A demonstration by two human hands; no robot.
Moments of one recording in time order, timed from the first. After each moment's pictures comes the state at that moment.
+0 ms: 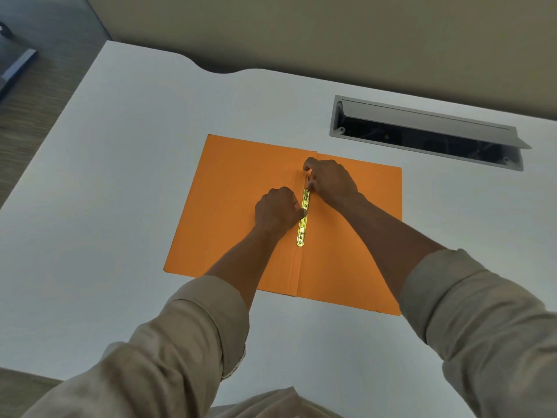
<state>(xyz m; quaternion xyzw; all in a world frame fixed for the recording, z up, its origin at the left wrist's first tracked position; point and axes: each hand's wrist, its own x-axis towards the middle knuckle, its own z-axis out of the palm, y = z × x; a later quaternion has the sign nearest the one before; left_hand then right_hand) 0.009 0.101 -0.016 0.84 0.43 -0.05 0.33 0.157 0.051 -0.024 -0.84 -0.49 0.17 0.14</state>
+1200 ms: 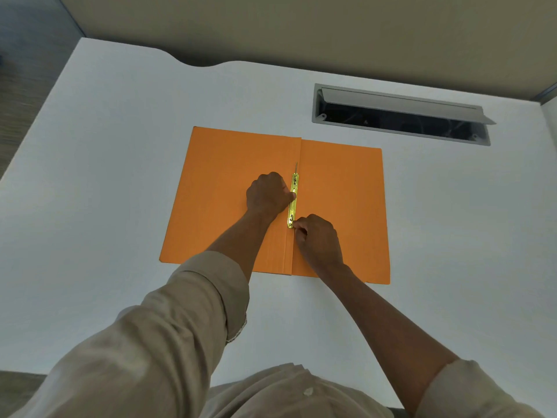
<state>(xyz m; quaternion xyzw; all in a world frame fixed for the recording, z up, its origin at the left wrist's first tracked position) 0.004 0.097 -0.010 0.84 0.42 -0.05 0.34 0.019 -0.061 -0.025 -0.88 -0.36 0.15 0.26</state>
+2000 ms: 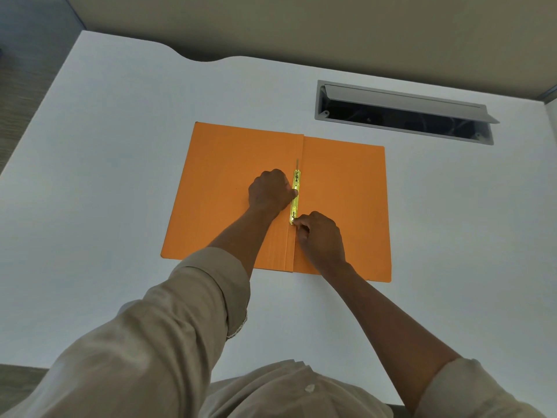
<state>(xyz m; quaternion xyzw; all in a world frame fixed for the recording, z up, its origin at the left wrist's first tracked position) 0.003 0.097 -0.010 0.85 0.41 -0.05 0.33 0.019 -0.060 -0.026 -0.89 -0.36 0.14 0.24</state>
